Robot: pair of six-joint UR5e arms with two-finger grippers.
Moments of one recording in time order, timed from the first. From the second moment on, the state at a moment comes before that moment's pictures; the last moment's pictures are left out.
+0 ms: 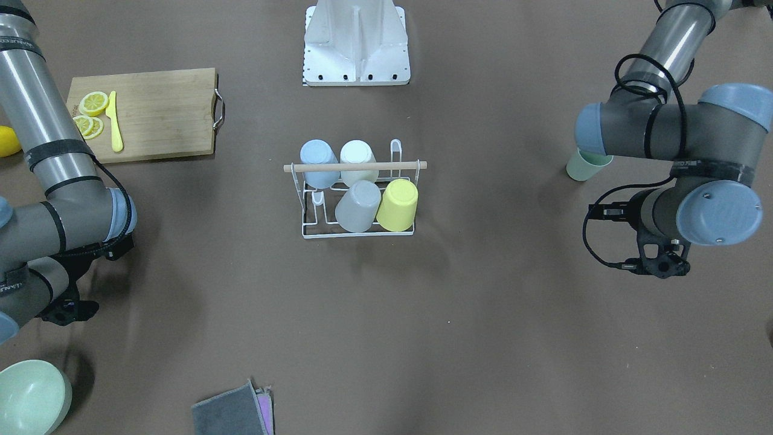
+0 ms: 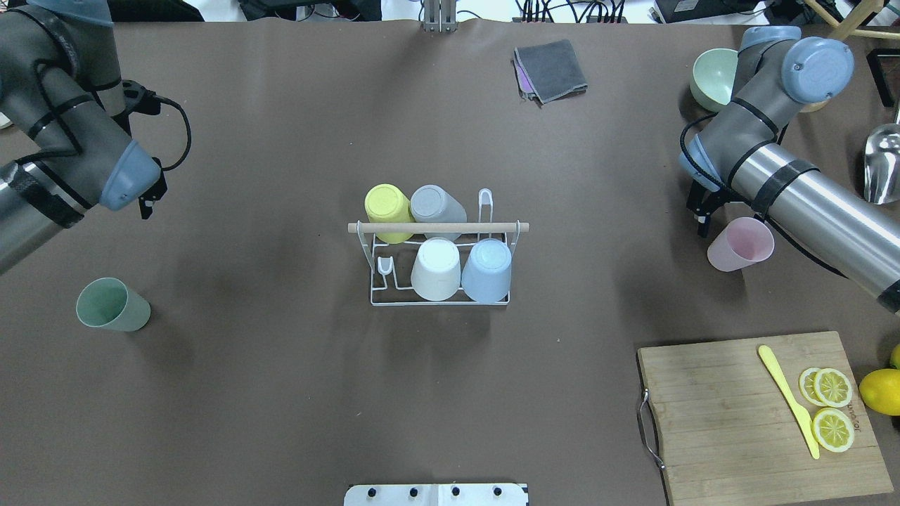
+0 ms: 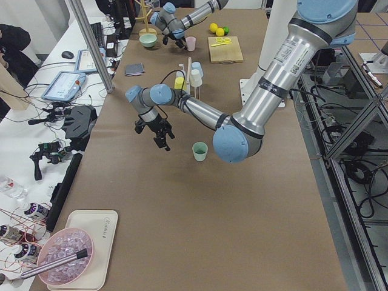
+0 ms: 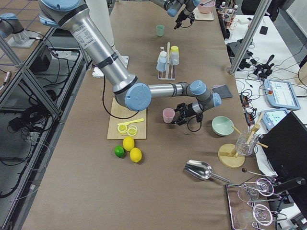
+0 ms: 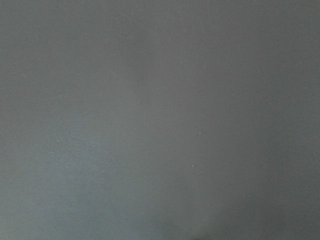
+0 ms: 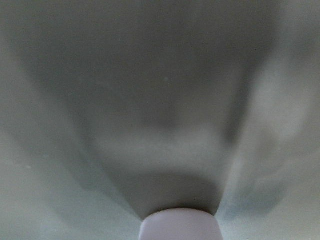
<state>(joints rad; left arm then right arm) -0.99 -2.12 -1.42 -0.96 -2.24 -0.22 1.01 -0.88 0.93 -2.29 2.49 -0.10</state>
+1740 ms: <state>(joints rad) -0.87 -2.05 -1.42 -0.84 -2.27 -0.12 1.09 -0.91 1.04 -2.36 2.53 -0.26</state>
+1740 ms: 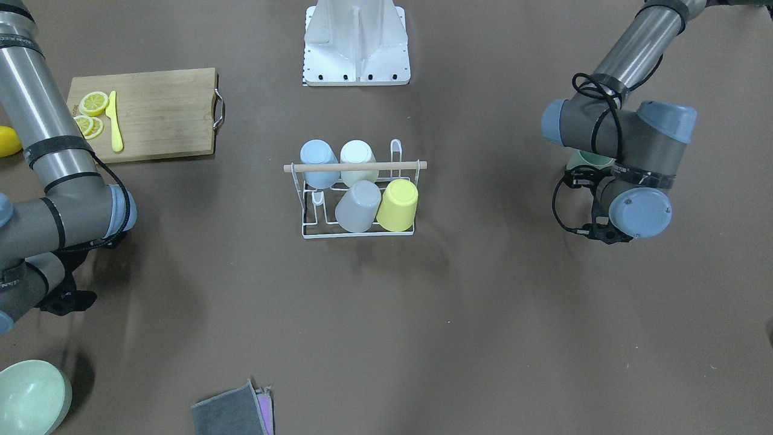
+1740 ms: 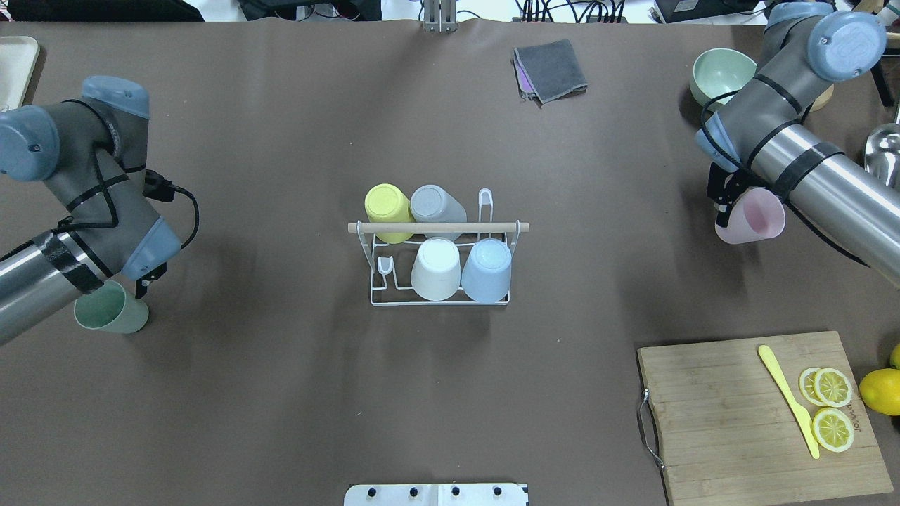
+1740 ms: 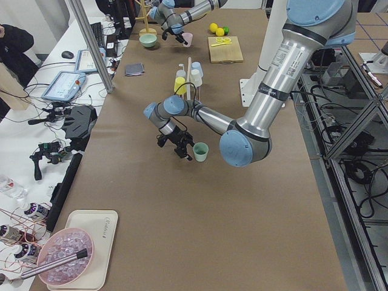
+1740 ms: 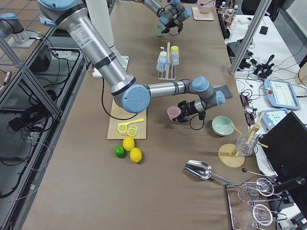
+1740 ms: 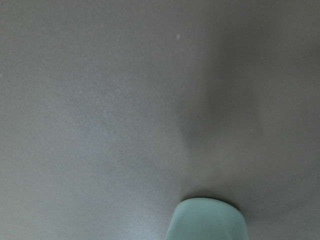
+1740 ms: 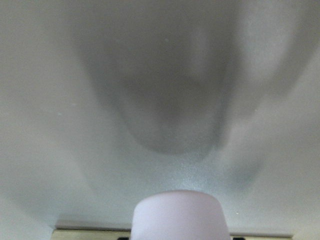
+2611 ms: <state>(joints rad) -0.82 -1.99 -1.42 -0.84 -2.33 -0.12 1.19 -0.97 1.12 -1.81 3.15 -0.33</state>
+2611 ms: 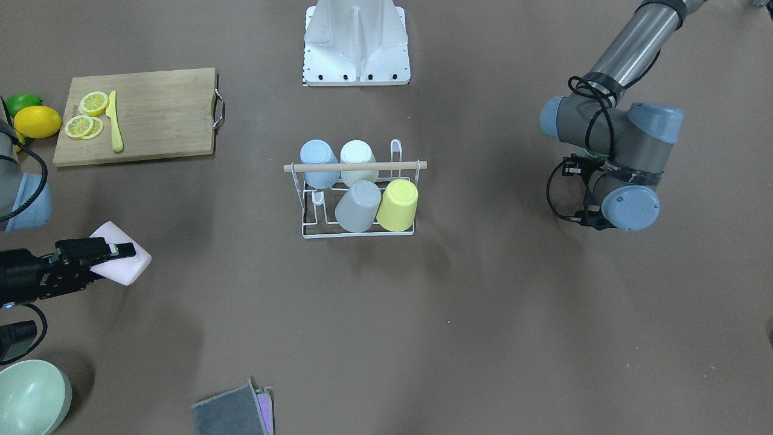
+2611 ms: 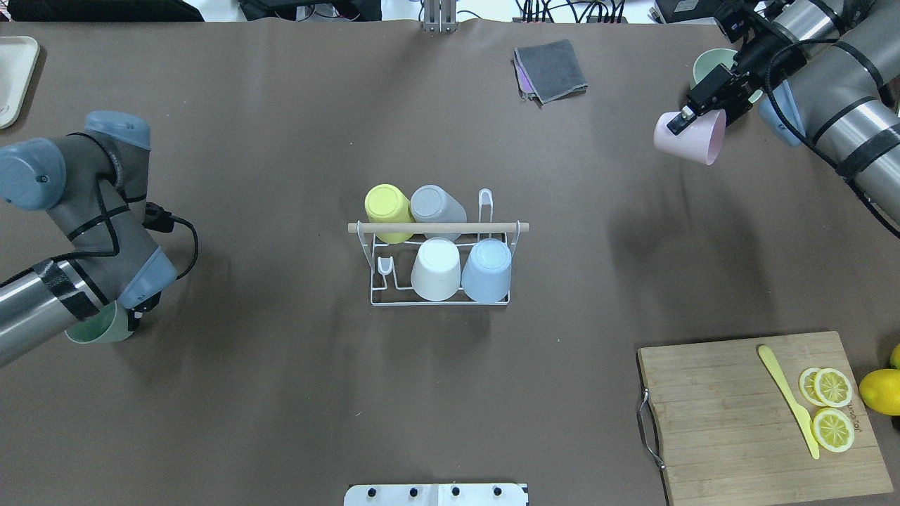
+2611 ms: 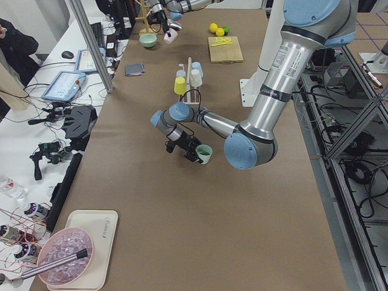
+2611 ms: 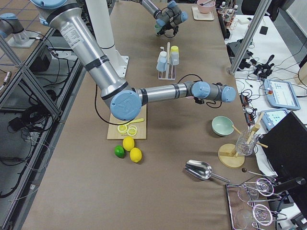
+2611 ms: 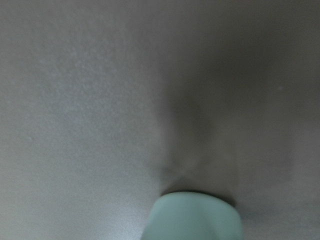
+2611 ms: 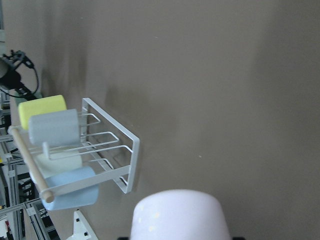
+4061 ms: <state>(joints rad) -1.15 -2.06 -1.41 -1.04 -2.43 -0.18 1.16 -0.94 0.99 -1.69 3.80 -1.31</state>
